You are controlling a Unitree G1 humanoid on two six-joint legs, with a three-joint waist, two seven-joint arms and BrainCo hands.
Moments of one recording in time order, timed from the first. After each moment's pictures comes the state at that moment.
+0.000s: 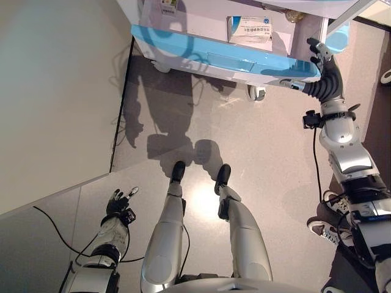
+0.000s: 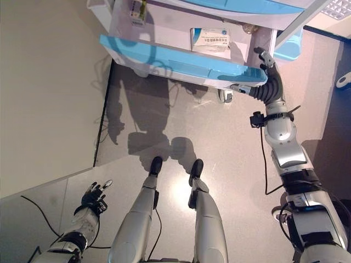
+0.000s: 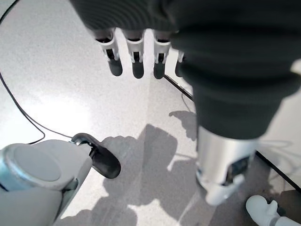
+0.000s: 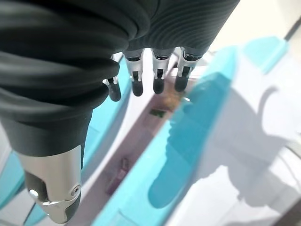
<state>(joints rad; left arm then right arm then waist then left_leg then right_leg) -0.26 0.33 -0.01 1.09 -0.72 -0.18 0.09 -0.66 -0.70 0.12 0.29 0.18 -0.18 -0.22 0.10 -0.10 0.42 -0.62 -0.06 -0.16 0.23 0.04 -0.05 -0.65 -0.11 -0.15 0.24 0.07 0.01</state>
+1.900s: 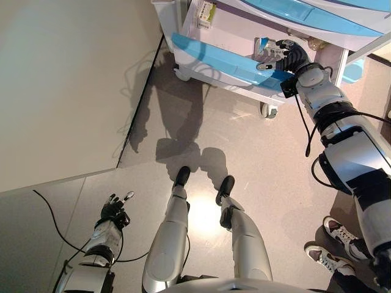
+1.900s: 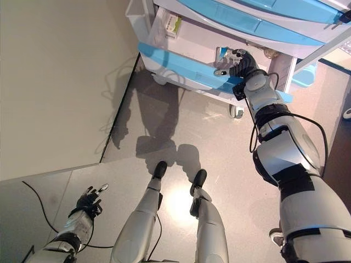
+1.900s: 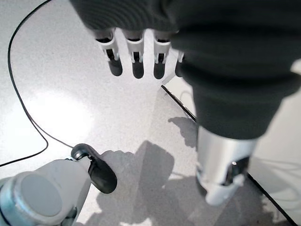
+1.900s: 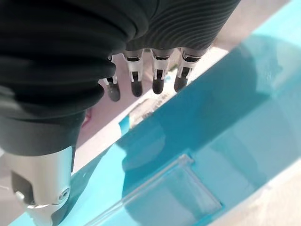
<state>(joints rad) -0.27 0.38 -0.06 1.16 -0.77 -0.17 0.06 -1.39 -0.52 0.60 1.30 0.23 0.01 -0.08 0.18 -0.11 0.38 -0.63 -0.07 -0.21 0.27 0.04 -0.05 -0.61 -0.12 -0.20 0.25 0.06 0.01</state>
